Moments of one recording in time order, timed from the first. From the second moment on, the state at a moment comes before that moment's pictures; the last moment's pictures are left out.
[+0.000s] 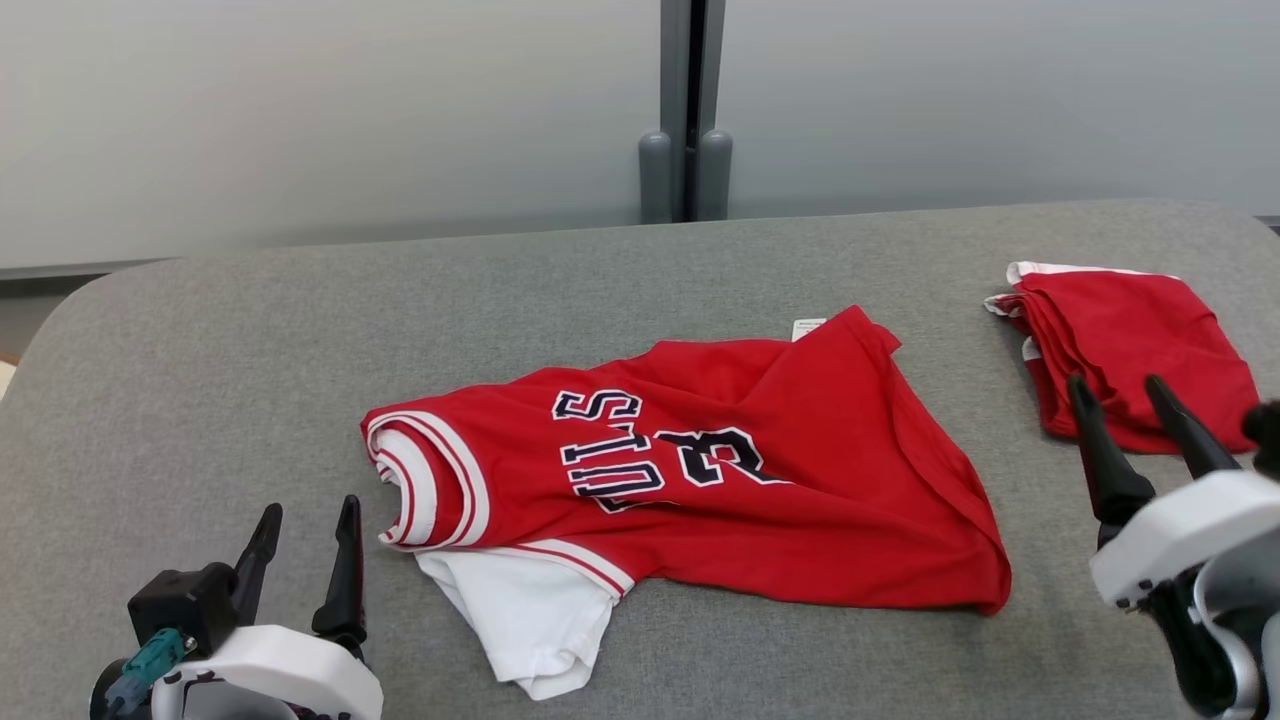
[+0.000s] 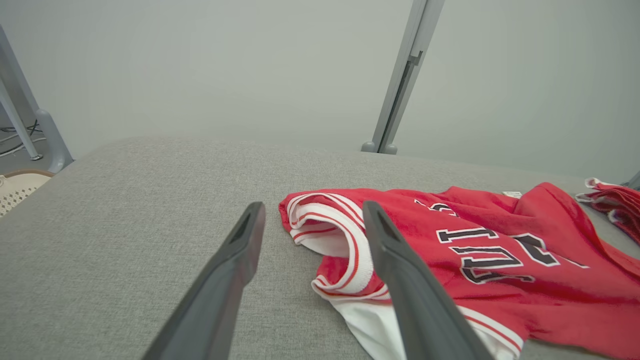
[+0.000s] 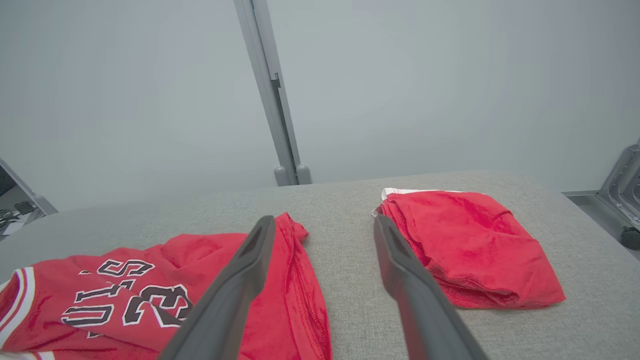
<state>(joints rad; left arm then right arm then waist) -0.05 0.37 -0.39 0.12 -0.67 0.26 -0.18 -0.15 -0.18 -0.04 0.03 0.33 0.13 0.31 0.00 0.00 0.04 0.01</state>
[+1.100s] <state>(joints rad) -0.21 0.48 -0.50 0.21 -0.75 0.13 0.22 -0.16 -0.10 0.02 0.21 0.34 0.13 0.07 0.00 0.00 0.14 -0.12</state>
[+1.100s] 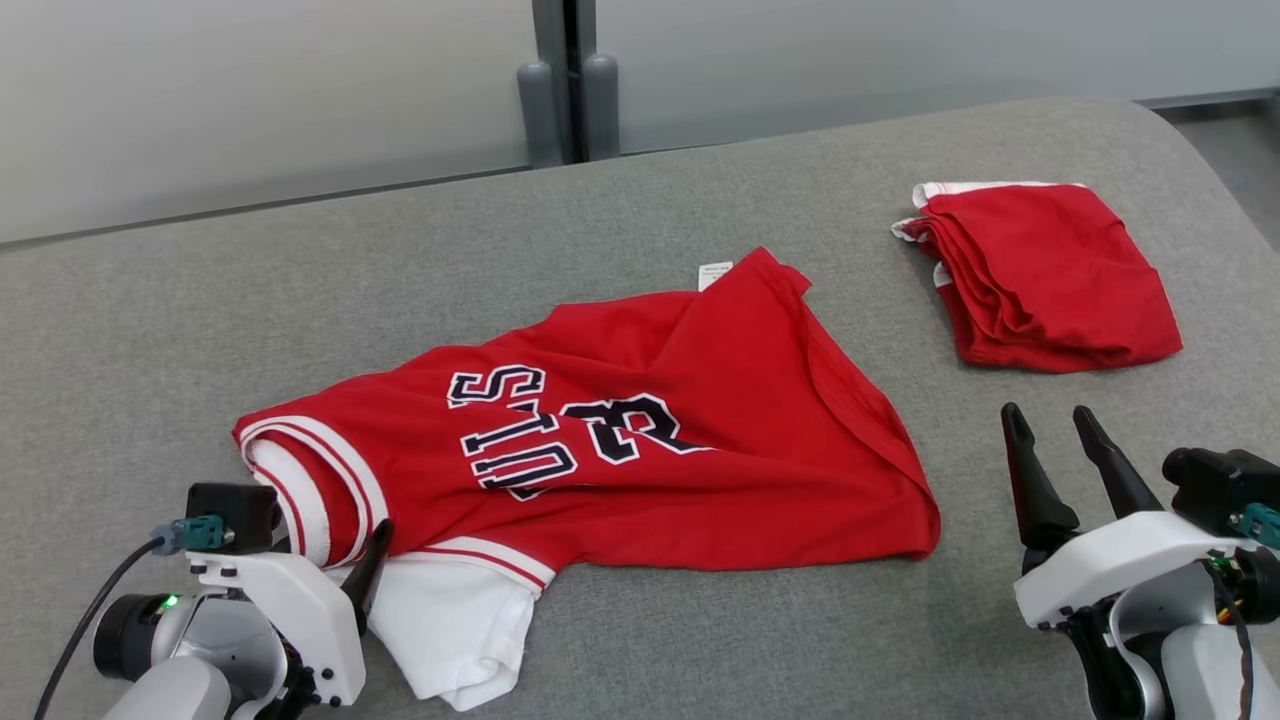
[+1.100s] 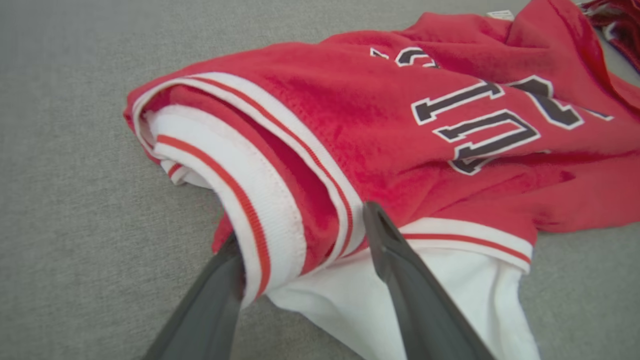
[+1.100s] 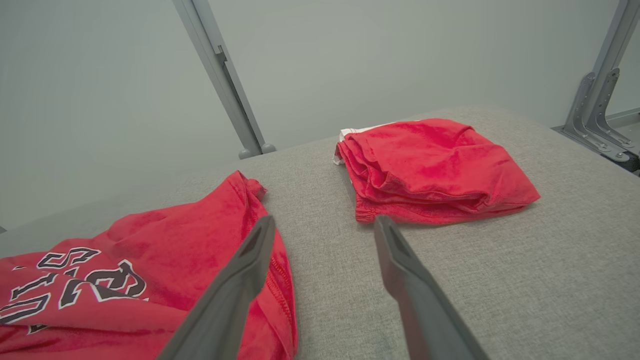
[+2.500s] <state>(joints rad) -0.76 0.44 -0.48 0.77 -0.74 -0.10 0.06 -0.28 -0.13 0.09 0.31 0.38 0.13 0.00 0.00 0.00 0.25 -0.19</state>
